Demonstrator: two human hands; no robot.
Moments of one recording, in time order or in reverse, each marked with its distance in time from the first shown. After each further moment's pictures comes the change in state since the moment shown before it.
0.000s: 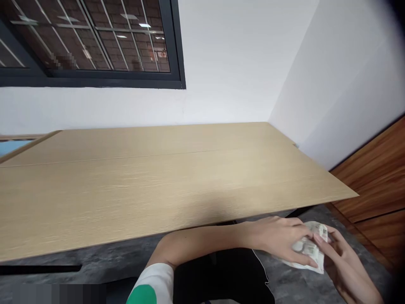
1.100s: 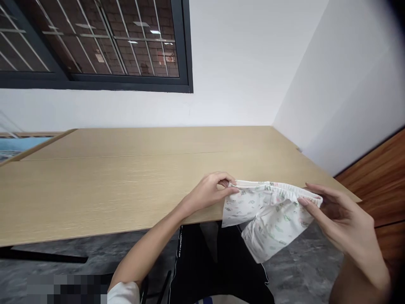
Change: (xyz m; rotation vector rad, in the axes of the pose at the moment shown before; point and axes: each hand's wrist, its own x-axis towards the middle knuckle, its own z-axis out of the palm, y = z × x) left_hand -0.141 0.015 -0.138 -0.059 0.614 -0.329; right_hand -0.002 -0.110 0.067 -0.551 0.131 -0.935
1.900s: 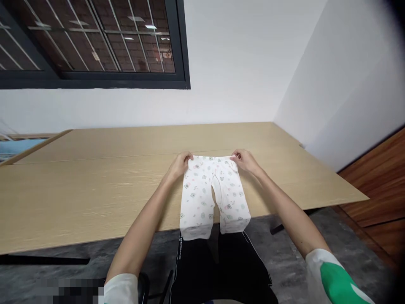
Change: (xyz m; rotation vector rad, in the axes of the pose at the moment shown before) left_hand 0.044 -0.171 -0.090 0.538 0.282 -0.277; right_hand 0.136 0.069 0.252 0.020 -0.573 -0.089
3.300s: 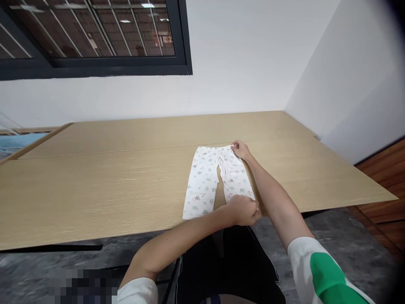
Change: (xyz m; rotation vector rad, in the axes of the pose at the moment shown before) left_hand -0.105 0.163 0.139 0.229 -0.646 0.510; right_hand 0.080 0.090 0.089 0.113 0.074 0.214
